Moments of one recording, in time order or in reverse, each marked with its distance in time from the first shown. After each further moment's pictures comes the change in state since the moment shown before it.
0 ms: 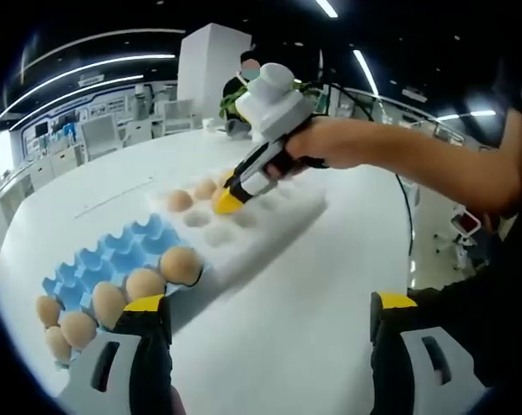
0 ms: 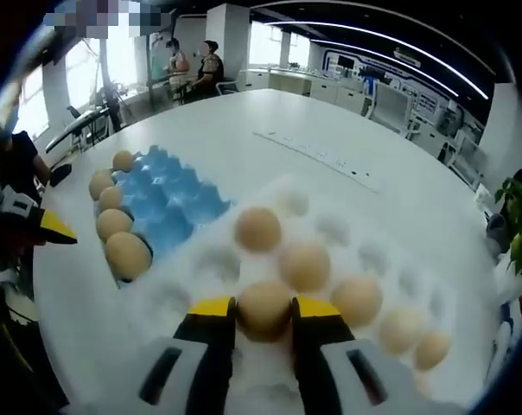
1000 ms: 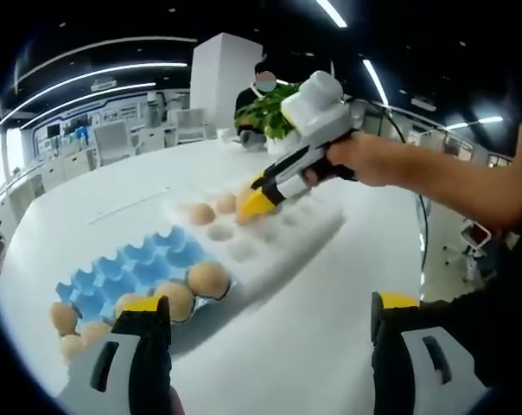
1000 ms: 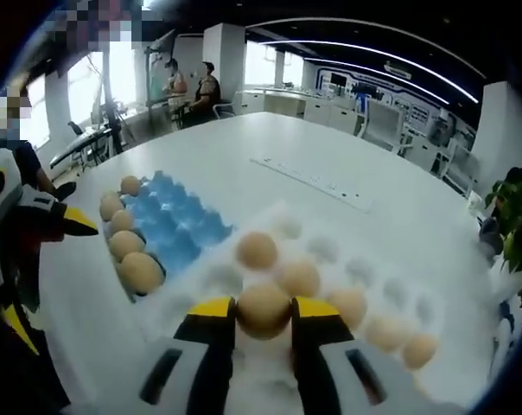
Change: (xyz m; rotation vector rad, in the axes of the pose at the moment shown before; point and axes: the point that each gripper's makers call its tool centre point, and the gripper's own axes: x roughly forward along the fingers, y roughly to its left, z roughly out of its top) left arm -0.009 0.030 0.013 -0.036 -0.054 0.061; right arm -0.026 -0.004 0.020 0.020 -0.128 -0.014
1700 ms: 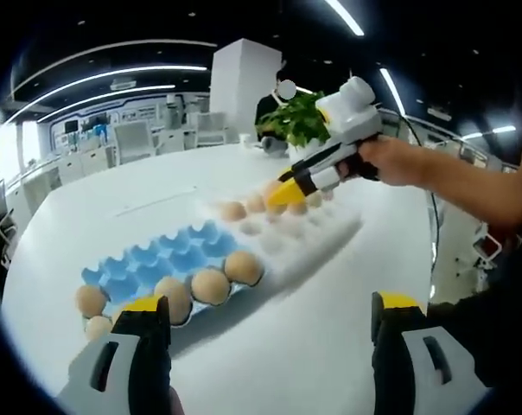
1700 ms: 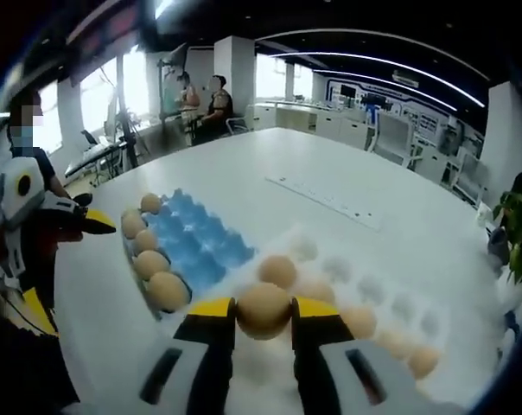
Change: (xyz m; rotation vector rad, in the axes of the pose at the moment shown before) left arm -0.028 0.026 -0.008 -0.041 -0.028 0.080; right arm -0.008 0.024 0.023 -0.015 -0.064 0.065
